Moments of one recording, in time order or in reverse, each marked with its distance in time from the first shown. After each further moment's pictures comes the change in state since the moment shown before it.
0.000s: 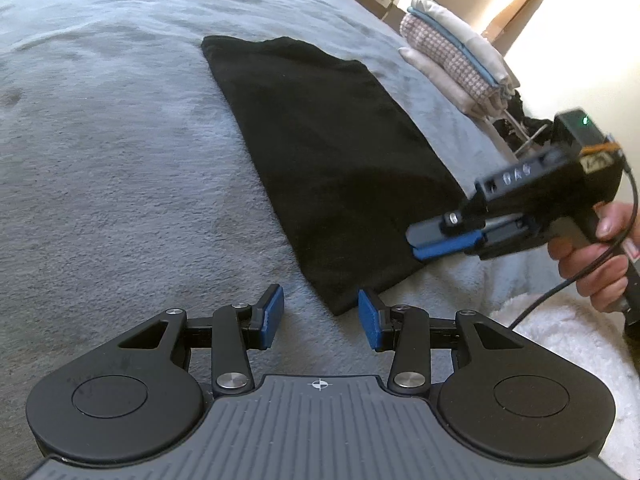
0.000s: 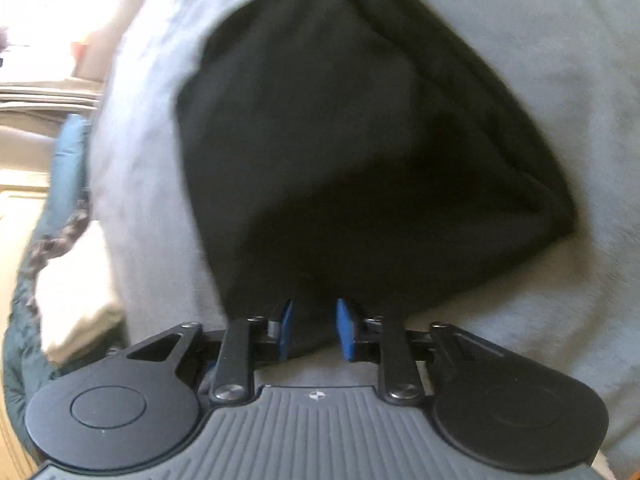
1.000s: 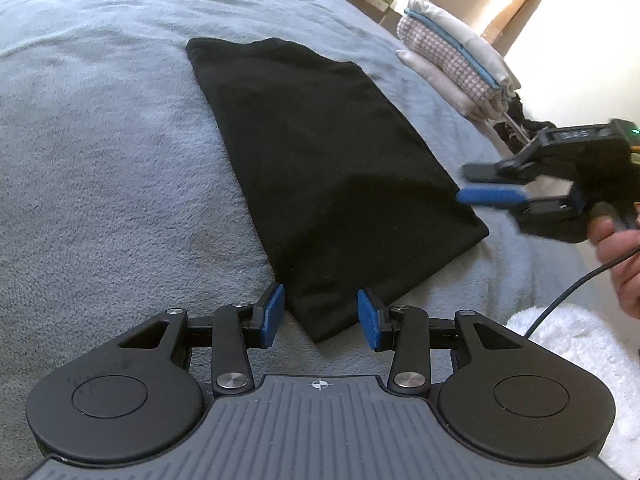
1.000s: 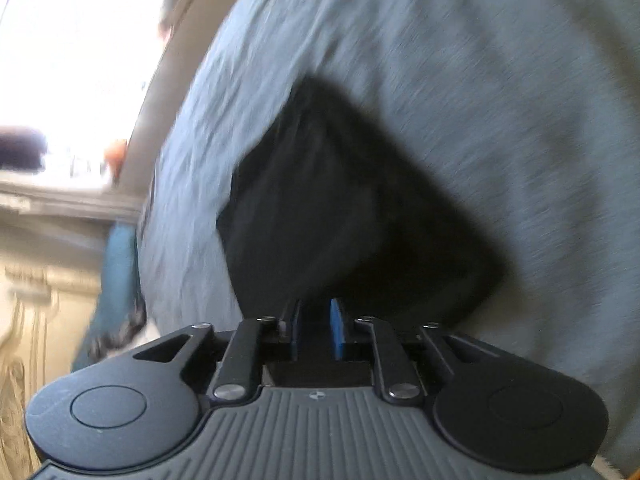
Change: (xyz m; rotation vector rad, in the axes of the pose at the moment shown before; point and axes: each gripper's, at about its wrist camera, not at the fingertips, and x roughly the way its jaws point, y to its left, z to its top) left arm 0.024 -0.009 0.007 0.013 -0.018 0.001; right arm -0.050 -0.035 -0.001 0.089 -0.239 0.171
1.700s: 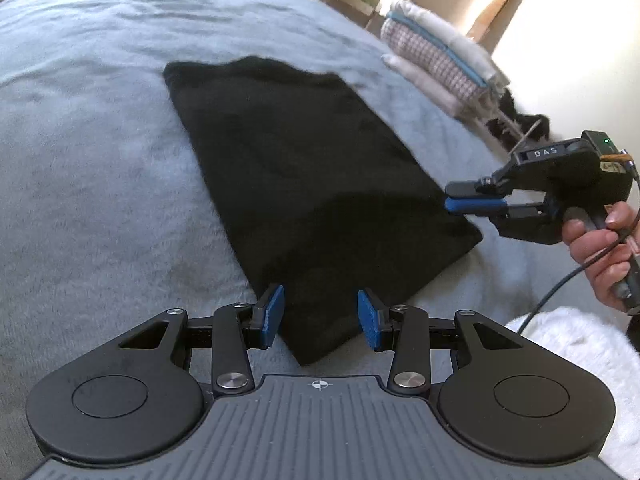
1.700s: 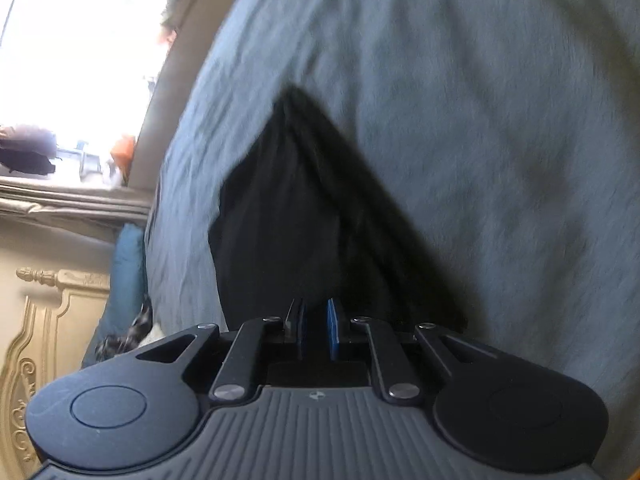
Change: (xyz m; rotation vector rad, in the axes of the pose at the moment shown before) left arm 0.002 -0.014 0.008 0.058 -0.013 0.018; right arm -0.022 -0.060 0.020 0.052 -0.026 0.029
